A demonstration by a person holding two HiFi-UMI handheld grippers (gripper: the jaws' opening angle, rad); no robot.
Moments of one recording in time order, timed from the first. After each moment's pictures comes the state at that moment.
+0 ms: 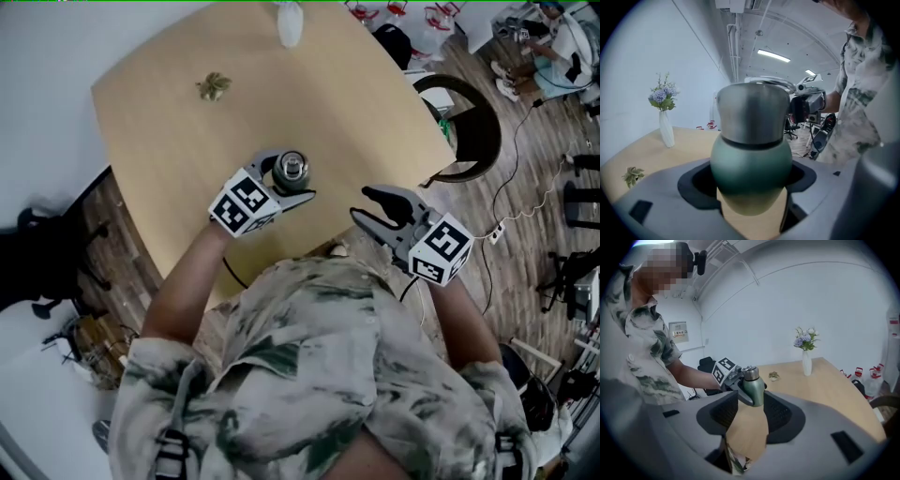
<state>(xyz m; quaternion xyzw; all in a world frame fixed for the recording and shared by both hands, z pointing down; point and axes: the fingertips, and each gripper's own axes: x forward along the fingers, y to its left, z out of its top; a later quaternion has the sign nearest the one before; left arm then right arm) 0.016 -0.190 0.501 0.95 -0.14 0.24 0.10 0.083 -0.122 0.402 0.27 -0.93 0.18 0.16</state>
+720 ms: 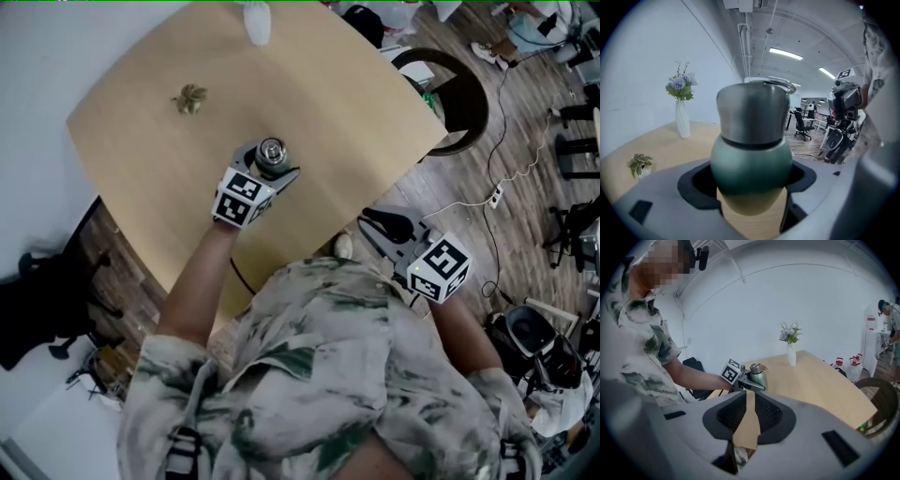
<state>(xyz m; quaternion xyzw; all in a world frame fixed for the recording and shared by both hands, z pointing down) 0.002 -0.255 0.559 0.94 -0.22 0.25 0.12 0.088 -0.098 0.426 0.36 -0.89 0.23 0.18</state>
